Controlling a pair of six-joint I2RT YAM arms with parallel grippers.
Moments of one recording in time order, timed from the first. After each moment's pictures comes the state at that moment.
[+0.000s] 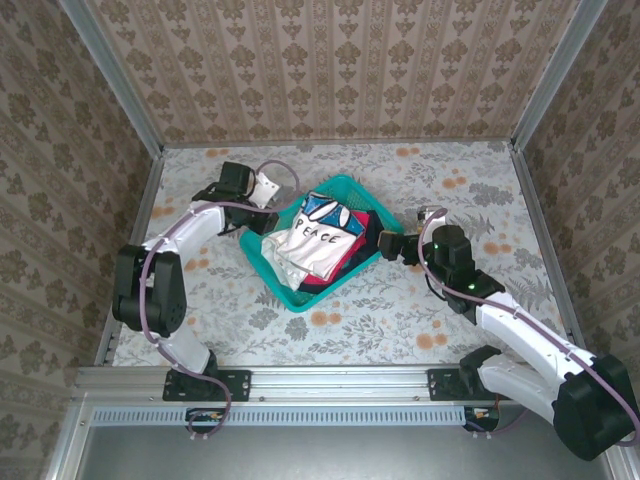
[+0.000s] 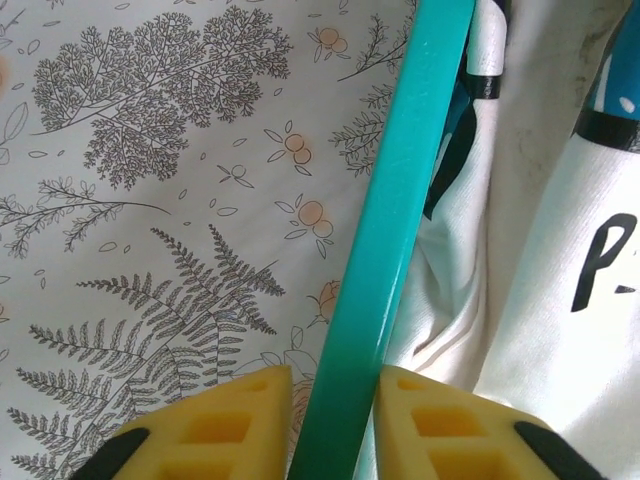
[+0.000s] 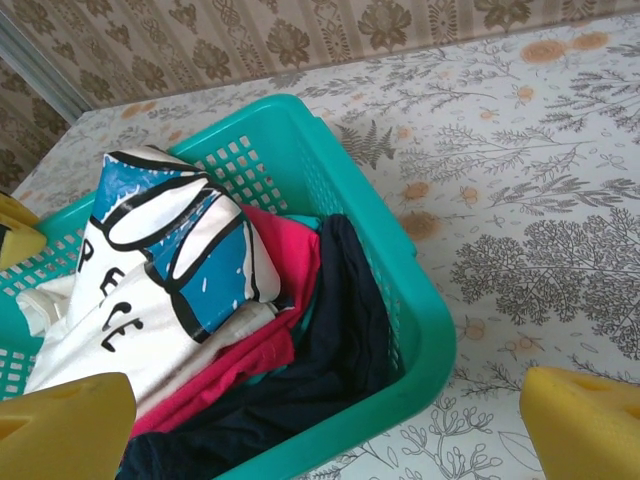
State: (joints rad) left arm -0.30 1.67 1.20 -0.53 0.28 0.30; right arm 0.41 0.97 0.53 0.04 0.04 0.36
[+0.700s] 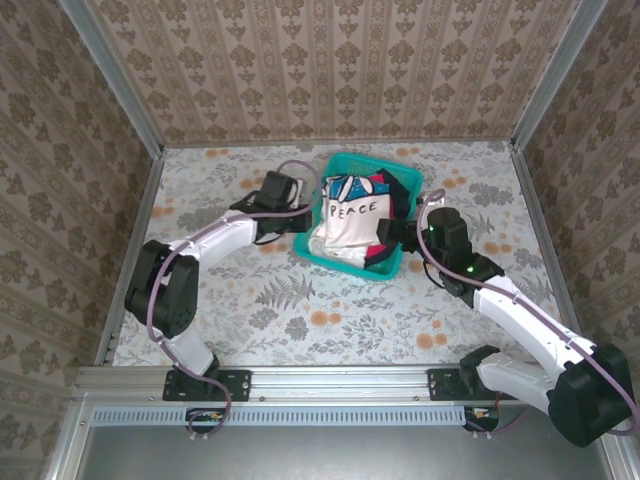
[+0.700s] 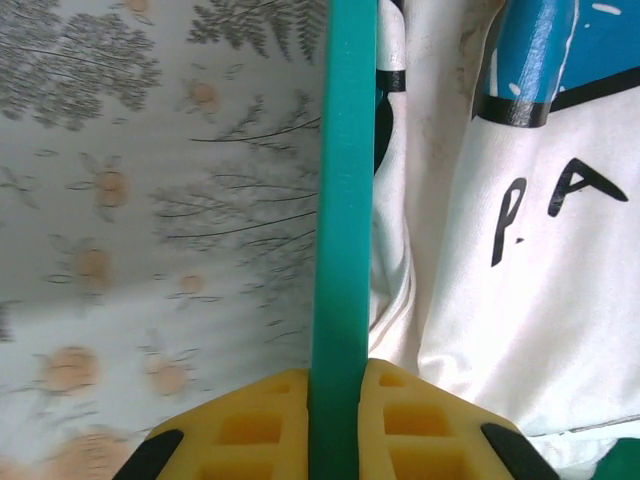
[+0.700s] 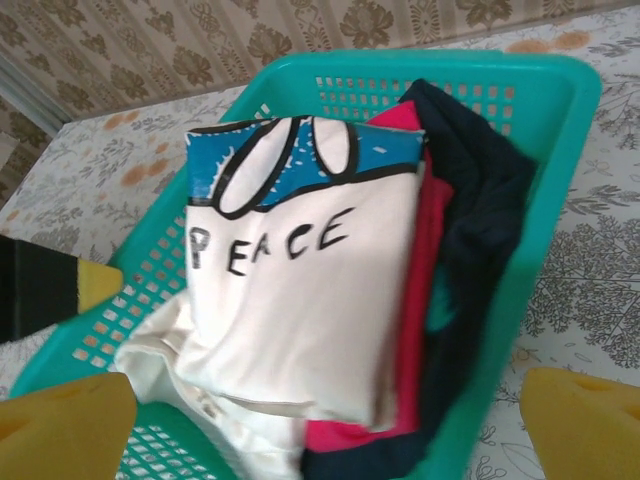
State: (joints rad) left arm -0.58 1.71 1.17 -0.31 0.13 -0.42; right arm 0.41 1.06 0.71 -0.12 0.07 0.41
